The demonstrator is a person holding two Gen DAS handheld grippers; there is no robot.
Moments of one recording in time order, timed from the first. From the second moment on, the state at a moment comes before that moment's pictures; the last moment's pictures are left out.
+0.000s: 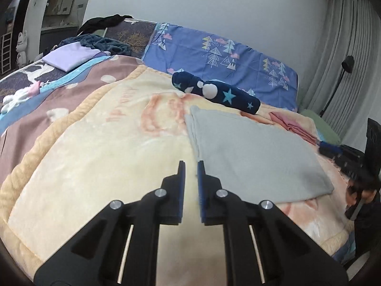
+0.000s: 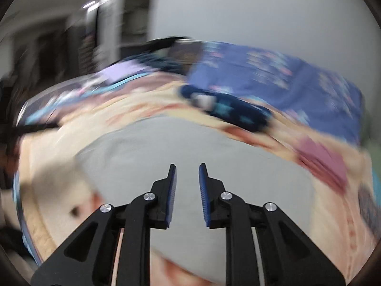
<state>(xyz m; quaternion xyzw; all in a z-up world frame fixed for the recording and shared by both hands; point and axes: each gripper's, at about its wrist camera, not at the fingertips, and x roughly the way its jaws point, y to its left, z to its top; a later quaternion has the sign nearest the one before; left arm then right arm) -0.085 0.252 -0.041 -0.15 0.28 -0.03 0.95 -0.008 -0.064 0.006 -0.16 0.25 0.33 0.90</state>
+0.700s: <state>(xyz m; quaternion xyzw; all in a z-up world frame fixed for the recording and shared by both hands) -0.032 0.248 -0.080 -0.19 0.37 -0.21 0.89 -0.062 0.076 -0.058 -0.35 0.26 0.34 0.83</state>
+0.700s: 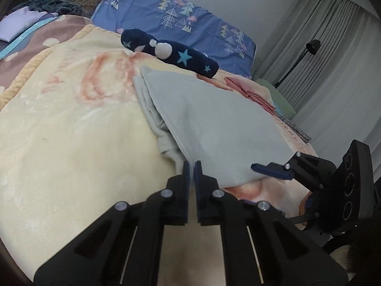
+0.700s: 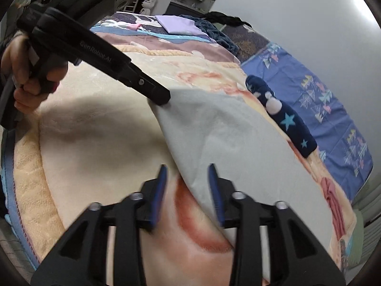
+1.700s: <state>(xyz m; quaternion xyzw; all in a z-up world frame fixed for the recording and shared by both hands) 0.128 0.284 -0.114 -0.29 0.41 -0.20 0.84 -0.055 0.146 -0.075 -0.40 0.18 0.34 0.83</state>
